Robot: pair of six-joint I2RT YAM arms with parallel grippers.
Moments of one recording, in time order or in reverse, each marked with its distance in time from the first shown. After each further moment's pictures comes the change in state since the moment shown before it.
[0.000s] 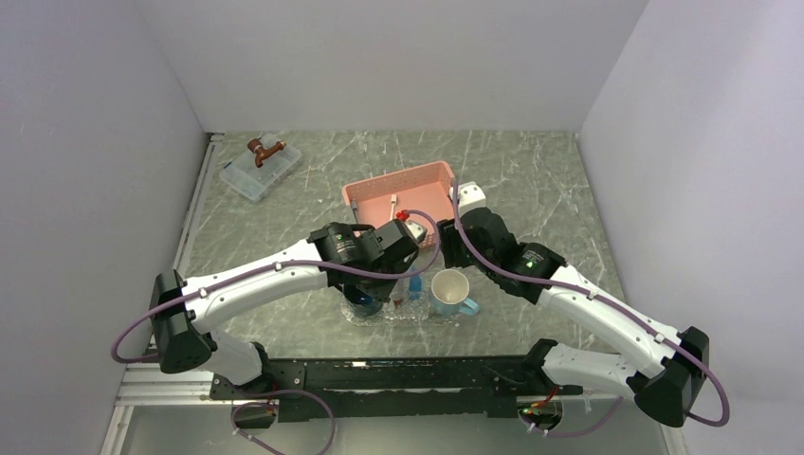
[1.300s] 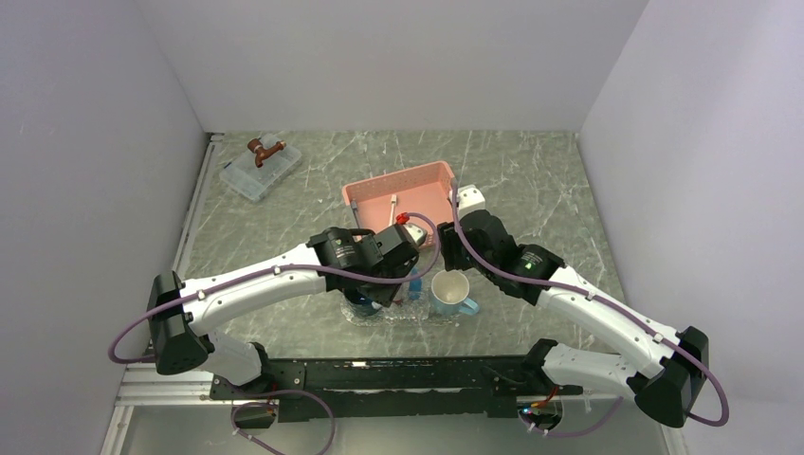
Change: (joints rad) left arm -0.020 -0.021 -0.032 0.034 -0.016 -0.026; right arm 0.000 -0.003 -0.022 0.000 -0.007 0.008
